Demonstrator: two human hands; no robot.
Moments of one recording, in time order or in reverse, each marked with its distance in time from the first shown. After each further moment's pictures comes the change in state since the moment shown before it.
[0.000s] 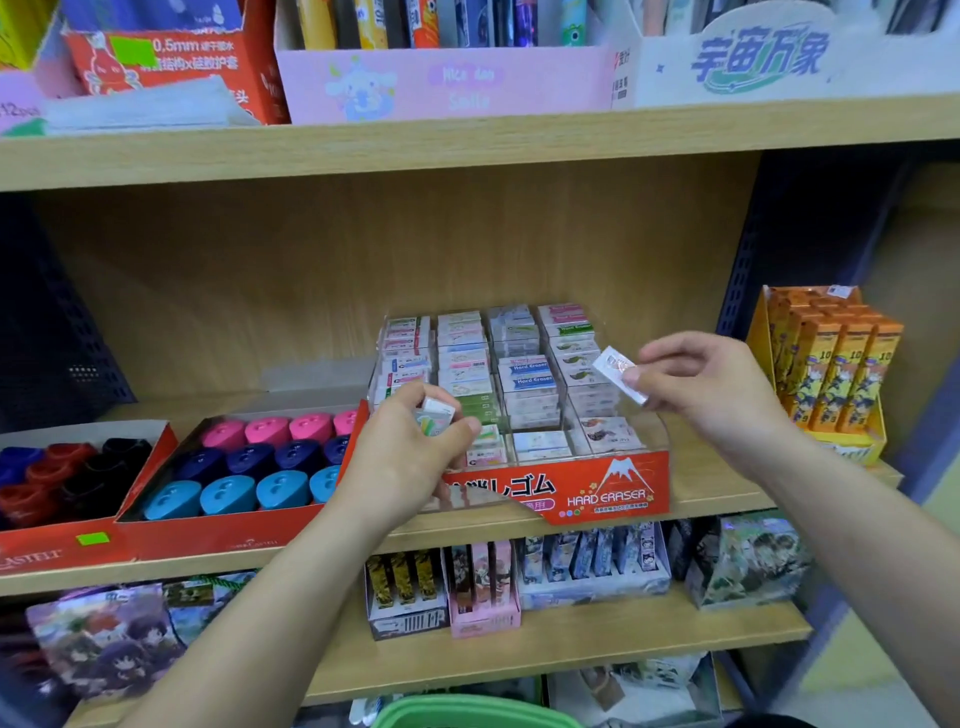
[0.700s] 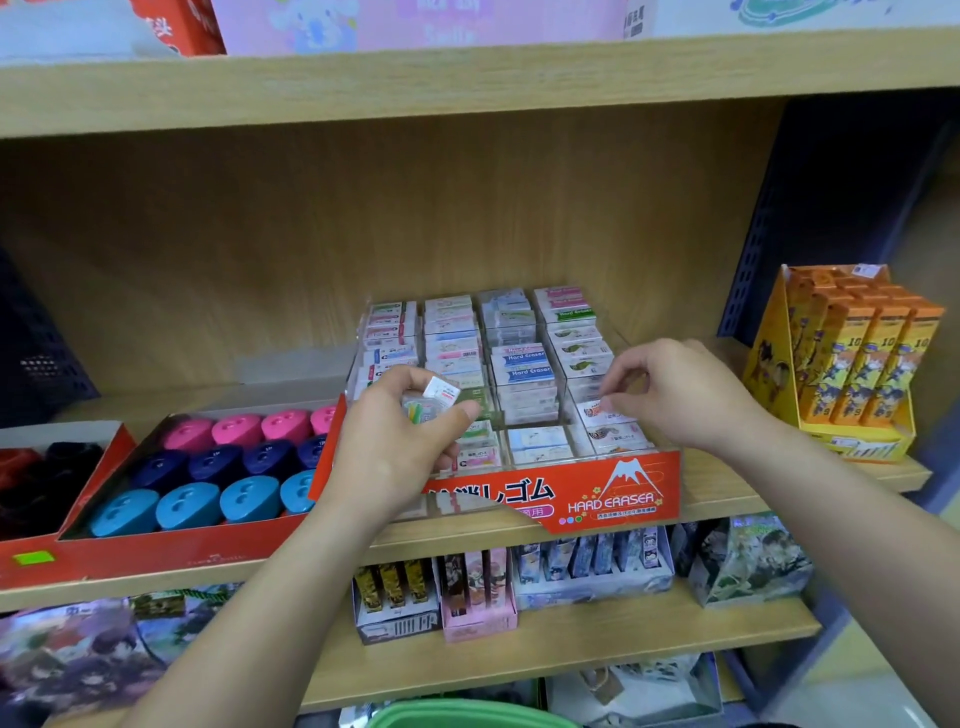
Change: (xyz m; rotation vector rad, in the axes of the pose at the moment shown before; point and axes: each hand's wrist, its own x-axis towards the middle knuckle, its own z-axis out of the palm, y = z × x) left_hand 0.026 -0.016 0.012 -0.002 0.081 0.032; right_hand 0.033 0.018 0.017 -0.805 -0.200 -0.221
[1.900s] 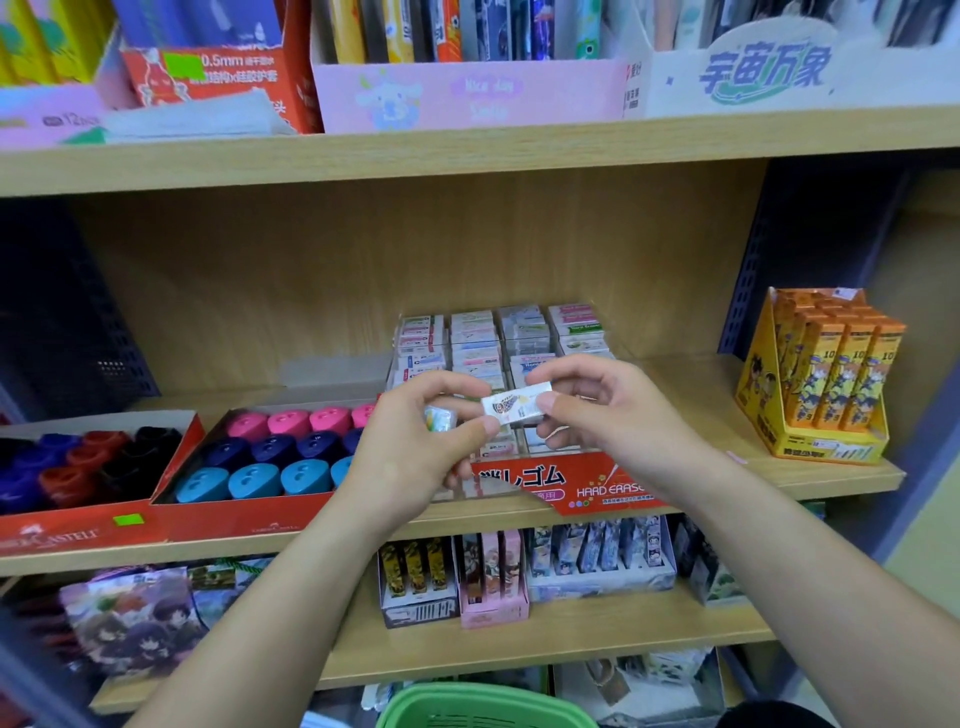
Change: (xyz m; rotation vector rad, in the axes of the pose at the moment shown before) left_hand -0.045 0.034 -0.026 -0.097 -0.121 0.015; right_hand -0.054 -0.084 0.006 1.014 -0.136 -0.051
